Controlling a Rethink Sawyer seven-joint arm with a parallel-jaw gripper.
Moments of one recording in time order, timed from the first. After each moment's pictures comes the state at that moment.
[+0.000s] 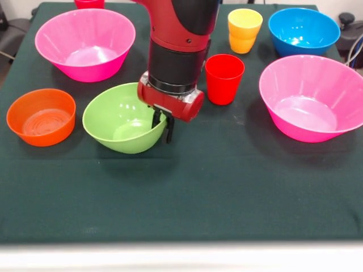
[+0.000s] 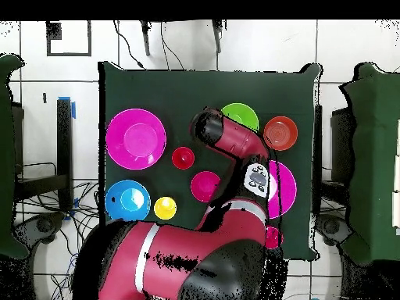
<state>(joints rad) -0.12 -0.22 -0.23 1.30 0.36 0.29 1.81</state>
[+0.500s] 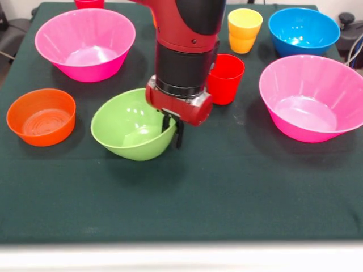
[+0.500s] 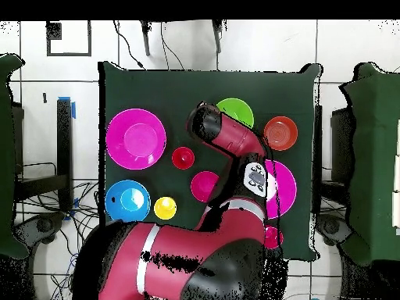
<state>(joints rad) -0.12 -0.23 -0.19 1.30 0.42 0.28 1.81</state>
